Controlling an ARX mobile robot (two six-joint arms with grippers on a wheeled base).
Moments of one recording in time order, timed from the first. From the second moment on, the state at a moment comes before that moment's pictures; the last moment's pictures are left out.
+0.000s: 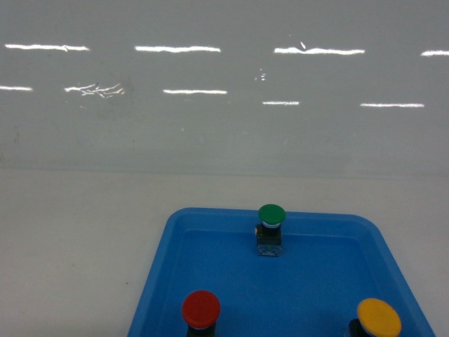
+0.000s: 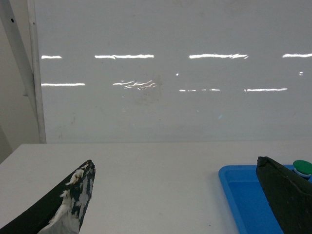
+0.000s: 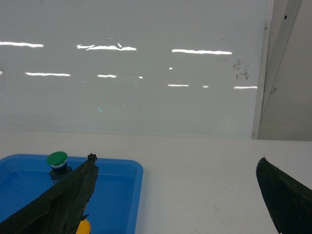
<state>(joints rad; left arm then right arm) 0.00 0.01 0.01 0.00 0.00 0.00 0.00 0.00 0.01 0.00 0.00 0.00</state>
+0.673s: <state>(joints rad) 0.00 0.01 0.01 0.00 0.00 0.00 0.00 0.00 0.01 0.00 0.00 0.00</state>
